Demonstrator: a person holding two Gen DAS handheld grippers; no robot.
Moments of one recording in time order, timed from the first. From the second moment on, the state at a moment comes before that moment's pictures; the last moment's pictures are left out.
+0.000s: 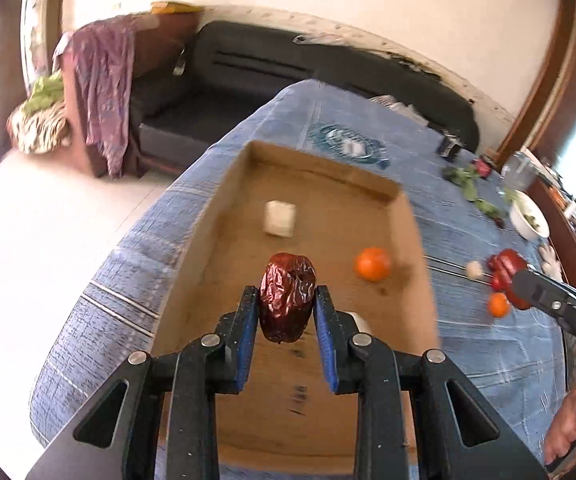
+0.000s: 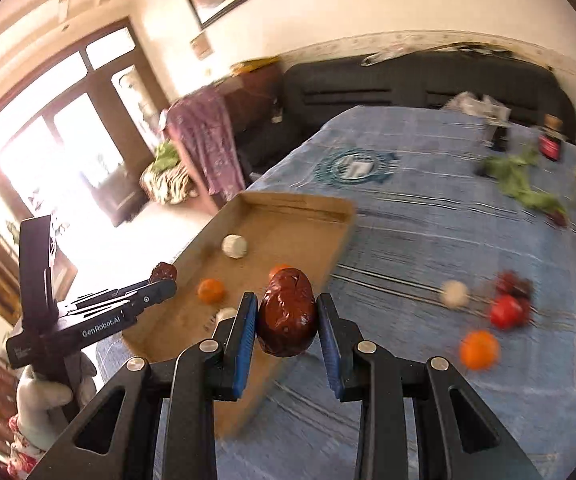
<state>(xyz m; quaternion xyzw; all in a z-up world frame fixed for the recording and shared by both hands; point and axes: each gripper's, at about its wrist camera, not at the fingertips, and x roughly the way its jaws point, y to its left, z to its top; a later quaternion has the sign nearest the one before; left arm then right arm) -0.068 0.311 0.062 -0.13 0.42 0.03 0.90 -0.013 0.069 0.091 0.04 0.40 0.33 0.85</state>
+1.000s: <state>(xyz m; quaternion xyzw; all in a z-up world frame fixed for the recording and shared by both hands) -0.036 0.340 0.036 -0.19 0.42 0.02 0.89 0.030 0.163 0.015 -0.01 0.46 0.31 0.83</state>
